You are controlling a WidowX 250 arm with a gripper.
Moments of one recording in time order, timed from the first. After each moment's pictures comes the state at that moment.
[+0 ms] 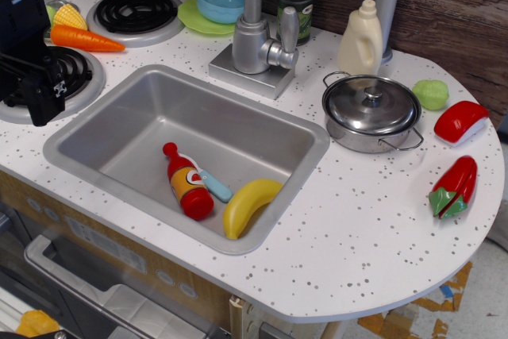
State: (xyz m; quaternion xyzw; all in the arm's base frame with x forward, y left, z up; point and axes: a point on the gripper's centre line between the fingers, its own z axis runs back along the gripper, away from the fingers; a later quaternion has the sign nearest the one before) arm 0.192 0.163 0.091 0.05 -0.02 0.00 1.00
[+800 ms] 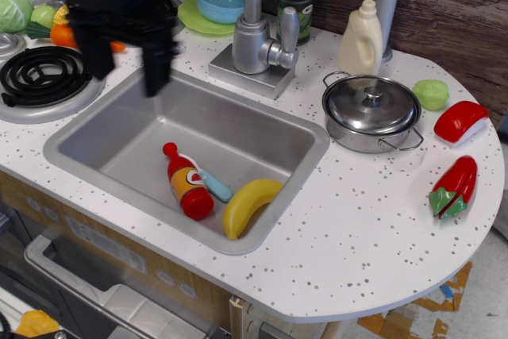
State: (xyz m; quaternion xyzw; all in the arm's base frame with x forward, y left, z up) arm 0.255 0.074 0.117 0.01 0.00 0.07 1.00
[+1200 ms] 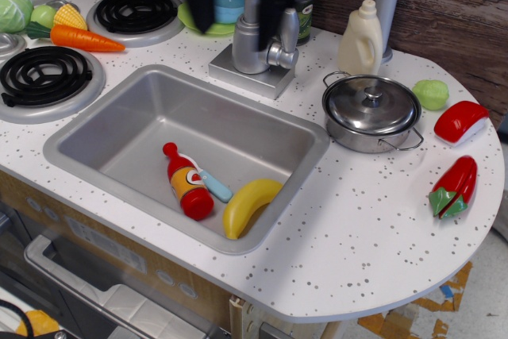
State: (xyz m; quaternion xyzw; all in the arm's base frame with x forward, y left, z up) arm 0.313 0.008 0.145 0.02 -0.03 0.05 1.00
